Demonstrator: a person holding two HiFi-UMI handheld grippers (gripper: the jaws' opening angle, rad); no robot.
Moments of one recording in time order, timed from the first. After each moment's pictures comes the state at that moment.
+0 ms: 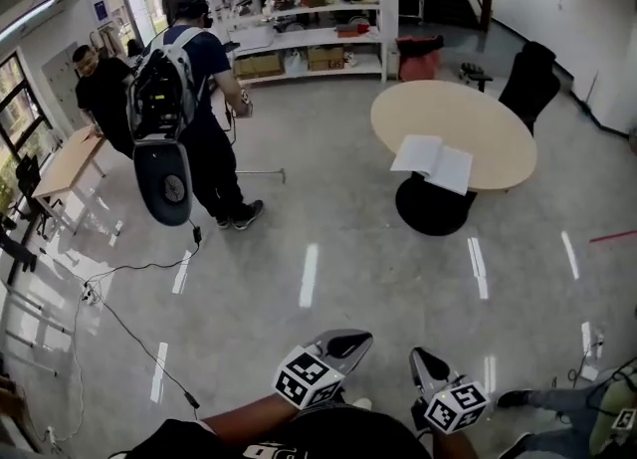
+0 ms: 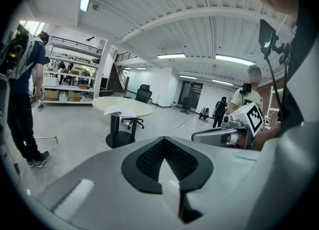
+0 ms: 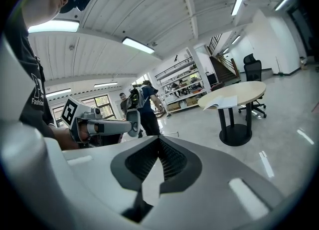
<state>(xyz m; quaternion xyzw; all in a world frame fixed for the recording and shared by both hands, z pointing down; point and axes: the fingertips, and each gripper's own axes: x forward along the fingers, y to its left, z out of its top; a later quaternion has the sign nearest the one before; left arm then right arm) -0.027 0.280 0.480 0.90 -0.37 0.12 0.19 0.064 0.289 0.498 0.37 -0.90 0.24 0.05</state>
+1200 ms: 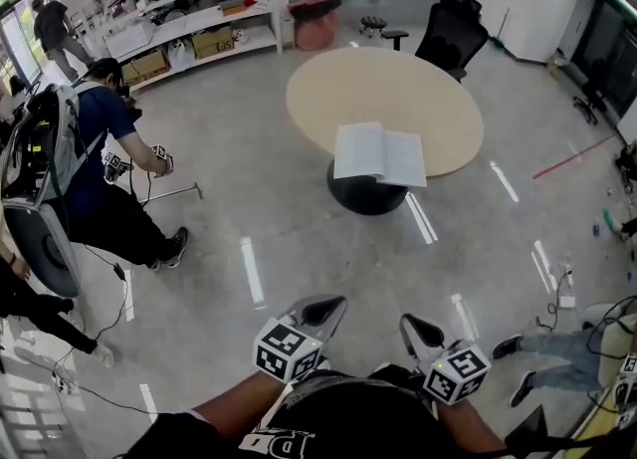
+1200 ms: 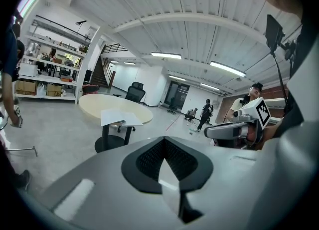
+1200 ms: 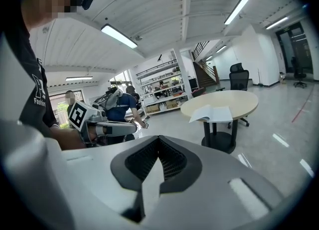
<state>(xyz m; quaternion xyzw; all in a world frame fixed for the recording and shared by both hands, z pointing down) -0.109 0.010 0.498 0.94 -0.26 0.11 0.21 -0.006 0.063 0.484 0.49 -0.83 0.23 0.08</state>
